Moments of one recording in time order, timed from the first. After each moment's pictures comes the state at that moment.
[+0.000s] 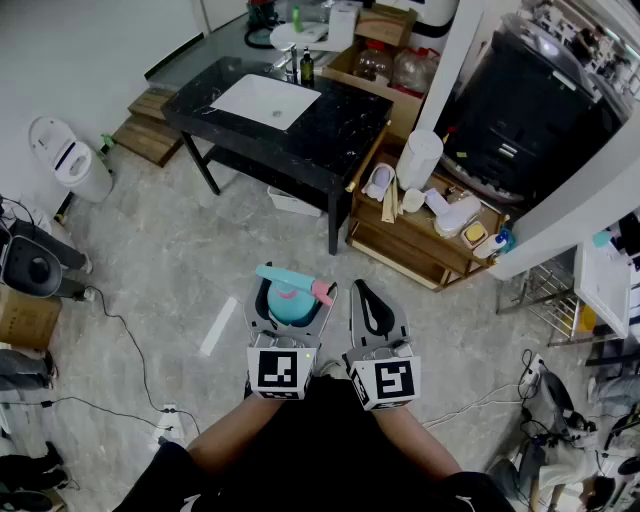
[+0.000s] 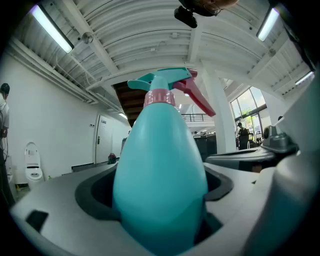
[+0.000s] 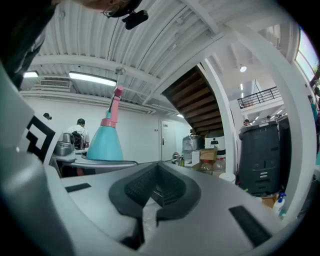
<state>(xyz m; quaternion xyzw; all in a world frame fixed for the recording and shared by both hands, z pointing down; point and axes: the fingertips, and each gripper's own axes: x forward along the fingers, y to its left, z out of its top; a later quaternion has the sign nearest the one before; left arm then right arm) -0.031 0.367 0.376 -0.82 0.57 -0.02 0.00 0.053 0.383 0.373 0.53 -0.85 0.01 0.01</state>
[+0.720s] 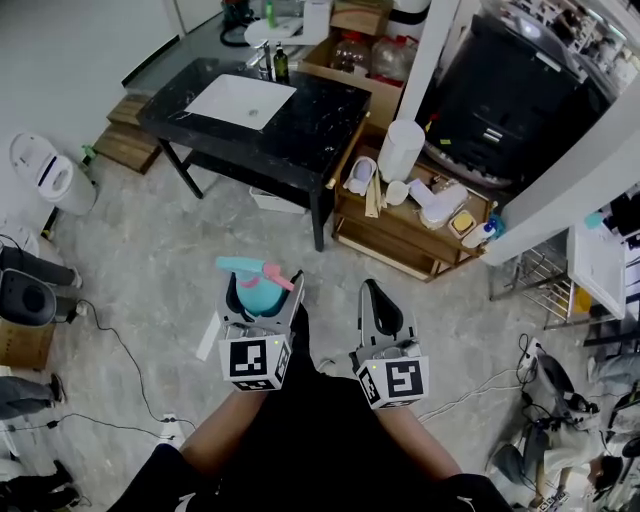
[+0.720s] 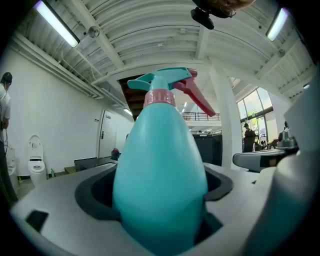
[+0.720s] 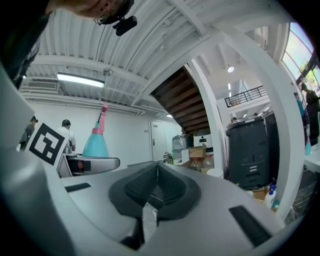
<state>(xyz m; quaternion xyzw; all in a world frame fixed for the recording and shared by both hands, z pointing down) -0.057 0.326 0.394 -0.81 0.59 -0.02 -0.03 0.101 0.365 0.390 0.57 -0.82 0.03 -0.01</state>
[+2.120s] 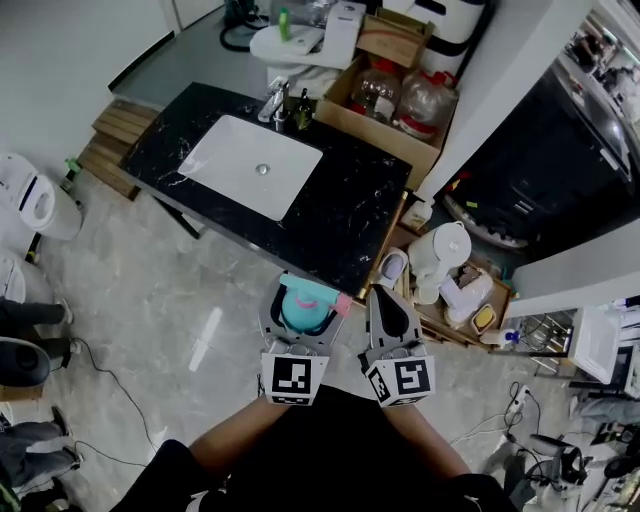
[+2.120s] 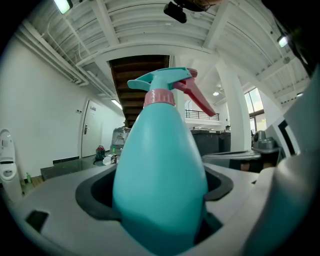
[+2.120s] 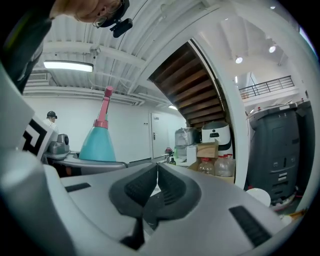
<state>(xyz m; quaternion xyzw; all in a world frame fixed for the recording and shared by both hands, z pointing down) -0.067 -0.036 0.398 -0.85 0.52 -0.04 -0.04 0.026 -0.026 0.397 0.56 -0.83 0.05 0.02</state>
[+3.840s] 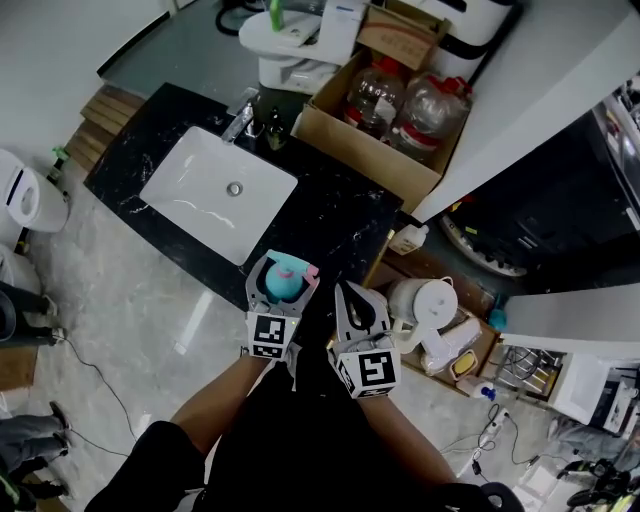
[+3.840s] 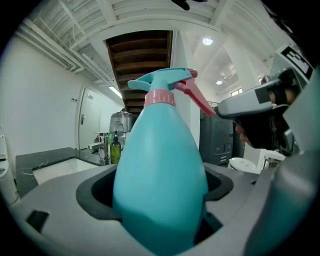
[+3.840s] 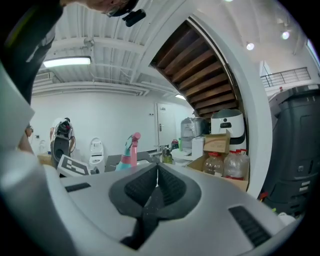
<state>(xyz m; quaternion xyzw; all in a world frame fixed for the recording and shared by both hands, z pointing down) -0.017 -0.261 0.553 -0.85 0.52 -0.09 -0.06 0.061 -0.214 0.462 0.50 -0.86 0.06 0.07</state>
